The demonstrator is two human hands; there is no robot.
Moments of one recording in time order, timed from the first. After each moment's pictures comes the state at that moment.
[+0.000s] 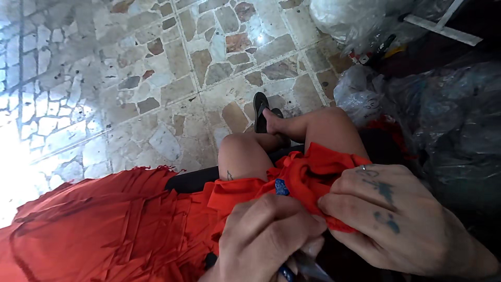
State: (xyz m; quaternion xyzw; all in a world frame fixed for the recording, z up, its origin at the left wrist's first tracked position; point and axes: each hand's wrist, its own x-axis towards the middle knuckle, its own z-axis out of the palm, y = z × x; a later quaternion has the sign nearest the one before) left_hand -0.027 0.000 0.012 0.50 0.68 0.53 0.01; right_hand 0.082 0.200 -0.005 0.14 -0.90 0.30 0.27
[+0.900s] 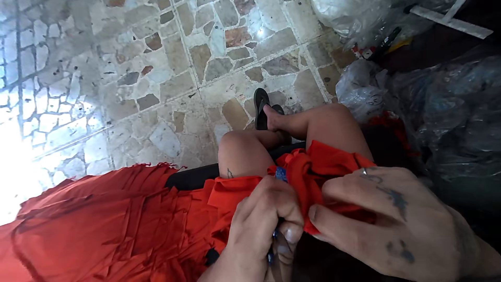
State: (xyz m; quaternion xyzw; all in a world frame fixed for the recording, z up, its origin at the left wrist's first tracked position) left_hand -0.030 0.003 -0.003 0.46 0.67 0.58 0.10; right_hand 0.073 0.196 0.002 0.17 -0.90 0.31 0.27
